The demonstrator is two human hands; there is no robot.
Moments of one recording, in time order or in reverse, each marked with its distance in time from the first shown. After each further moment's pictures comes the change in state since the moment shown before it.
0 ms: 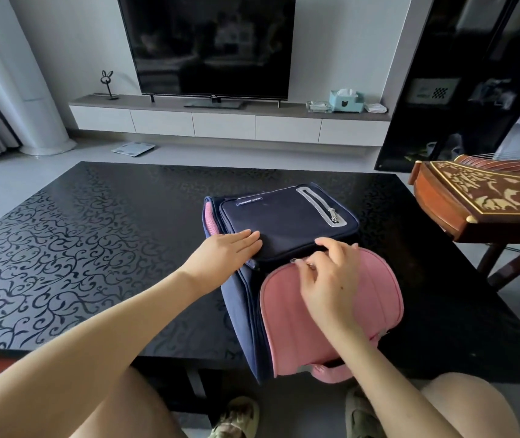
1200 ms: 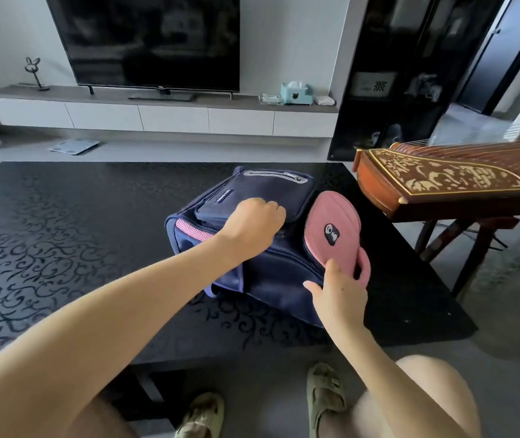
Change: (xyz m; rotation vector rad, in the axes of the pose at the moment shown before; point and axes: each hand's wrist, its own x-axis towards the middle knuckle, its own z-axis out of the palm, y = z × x) left_hand 0.137 0.088 -0.026 0.144 -0.253 -0.128; right_hand -0.025 0.065 -0.066 -0.492 -0.273 0.233
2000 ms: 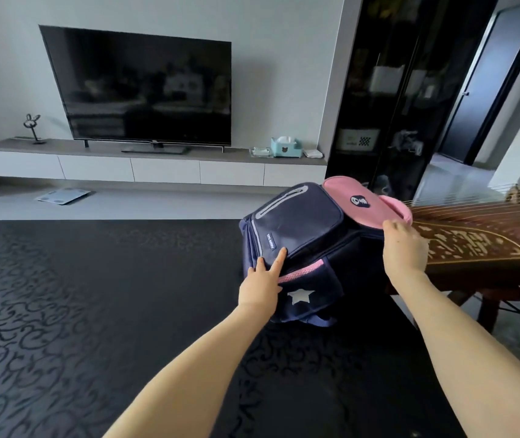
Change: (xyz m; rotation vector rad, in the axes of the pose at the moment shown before) left_hand 0.121 0.027 0.080 -0.571 -0.050 -0.370; right_hand 0.246 0.127 -0.004 -0.299 0.107 0.063
